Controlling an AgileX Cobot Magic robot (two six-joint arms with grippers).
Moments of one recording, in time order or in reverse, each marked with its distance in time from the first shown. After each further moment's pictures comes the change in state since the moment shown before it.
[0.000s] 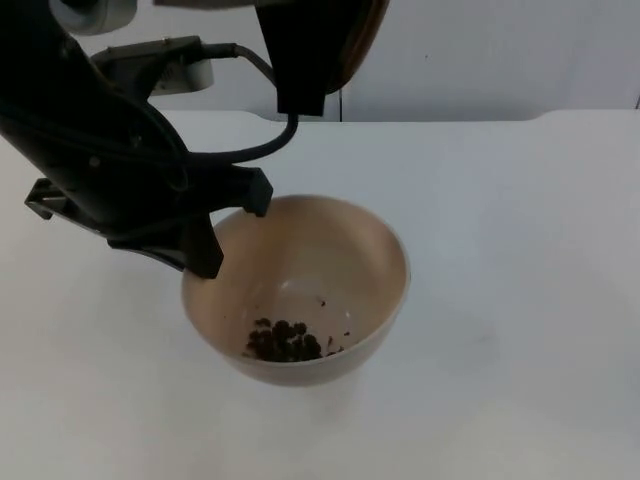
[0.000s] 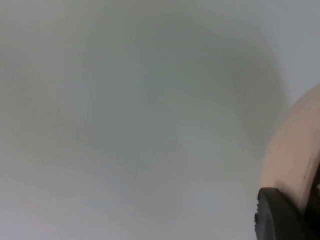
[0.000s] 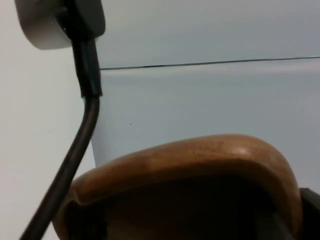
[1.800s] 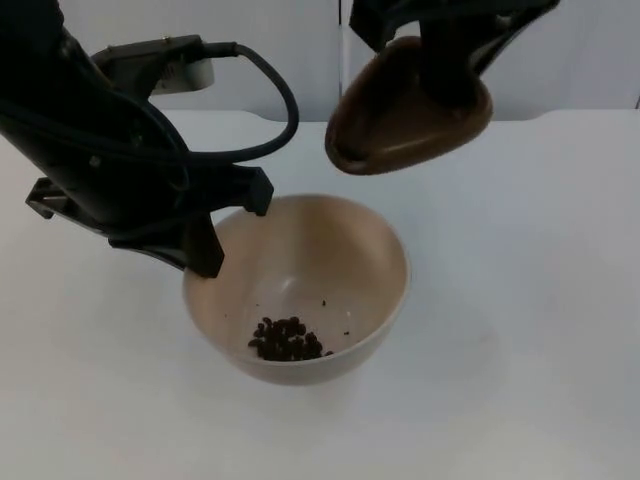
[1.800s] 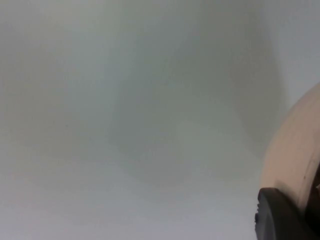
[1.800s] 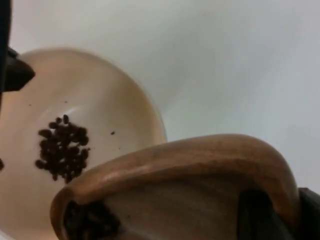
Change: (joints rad) right arm -0.478 -0.106 -0.103 1.194 -0.066 -0.111; left arm 0.000 0.000 0.000 -0.004 -0.004 0.004
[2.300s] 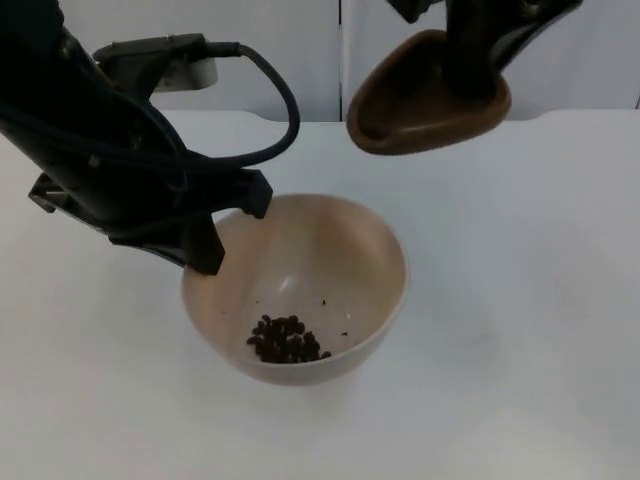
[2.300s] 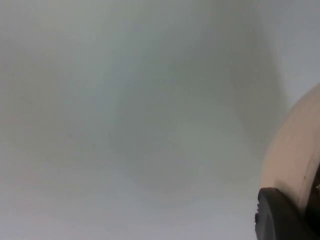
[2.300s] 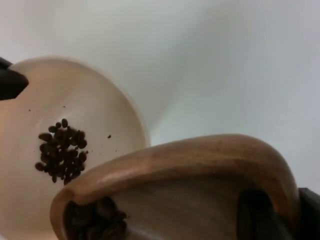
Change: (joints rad) right arm -0.106 0.000 0.000 0.118 -0.010 -0.078; left arm 0.000 0.000 0.000 0.004 -0.012 0.040
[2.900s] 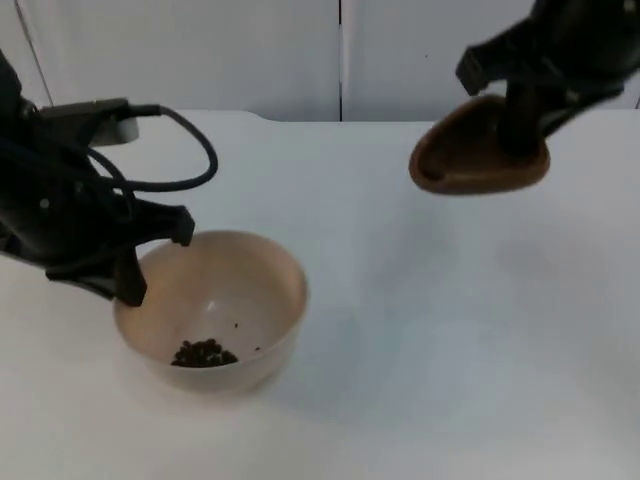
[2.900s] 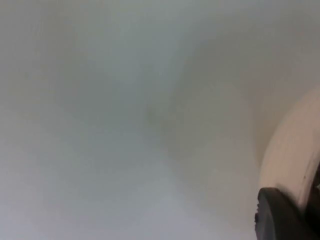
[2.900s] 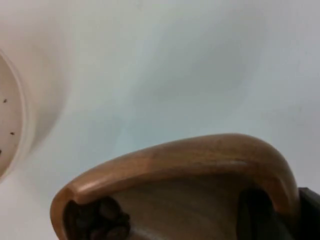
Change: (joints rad) right arm -0.181 0.000 0.279 0.075 -0.319 -0.014; left arm 0.202 0.175 0.000 0.023 -0.057 0.006
